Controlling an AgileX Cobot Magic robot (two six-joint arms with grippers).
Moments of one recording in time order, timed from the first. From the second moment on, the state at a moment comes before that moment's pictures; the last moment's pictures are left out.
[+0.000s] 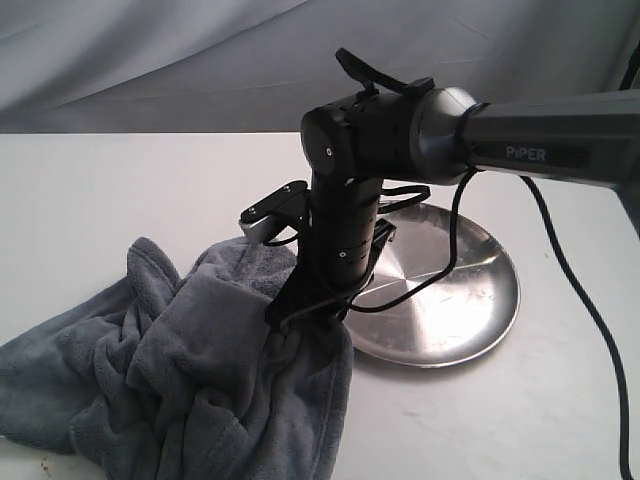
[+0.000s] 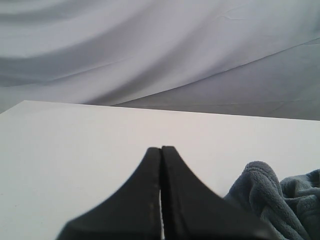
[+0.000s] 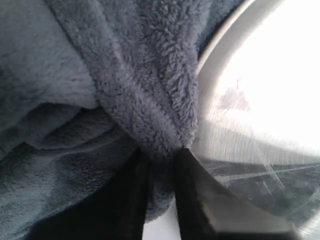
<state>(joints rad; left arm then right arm) 0.05 0.00 0.00 0.22 0.19 -0.25 0.69 2.13 -1.59 0.06 1.06 -0.15</state>
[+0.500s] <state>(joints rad) 0.05 0.00 0.00 0.22 0.19 -0.25 0.69 2.13 -1.59 0.06 1.06 -0.15</state>
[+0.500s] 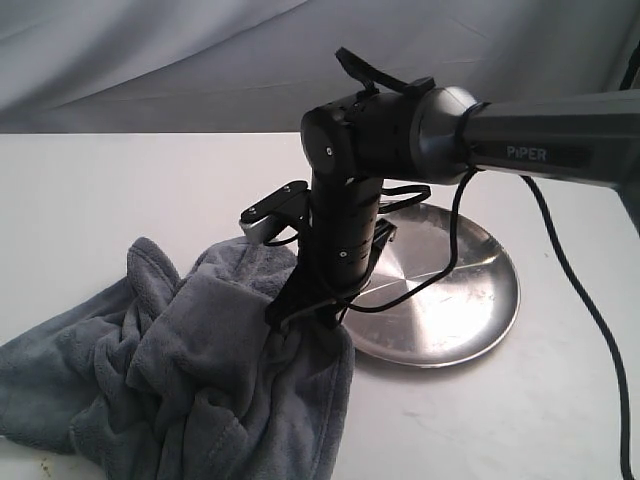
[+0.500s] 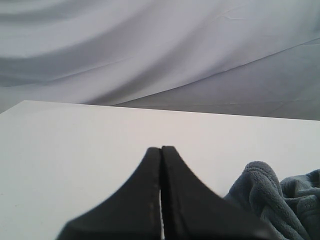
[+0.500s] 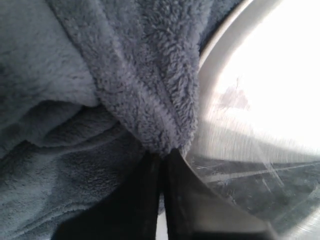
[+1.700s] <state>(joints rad) 0.05 0.00 0.00 0.22 0.19 -0.25 0.69 1.83 -1.59 0.50 0.99 -0.34</state>
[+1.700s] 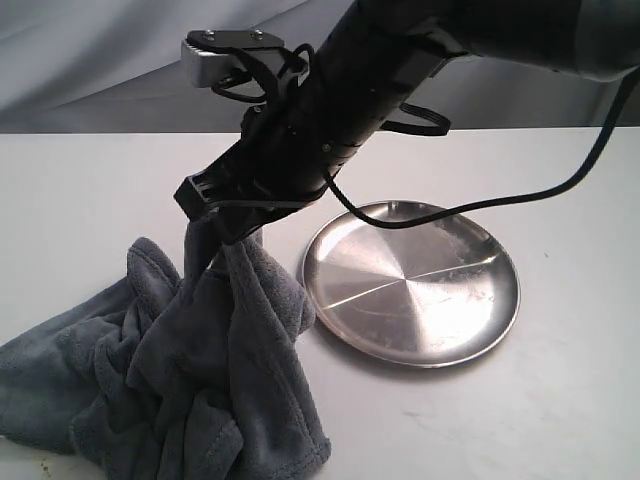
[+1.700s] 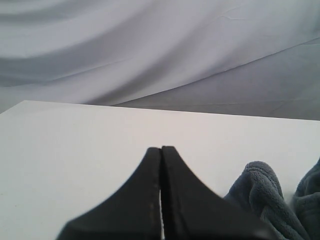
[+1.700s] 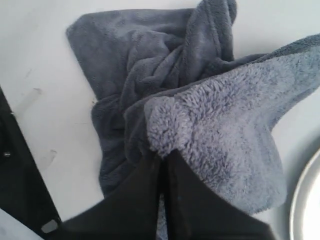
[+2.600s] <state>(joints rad) 0.05 0.00 0.00 0.22 0.19 -0.25 0.69 1.83 -1.61 0.98 0.88 -0.50</state>
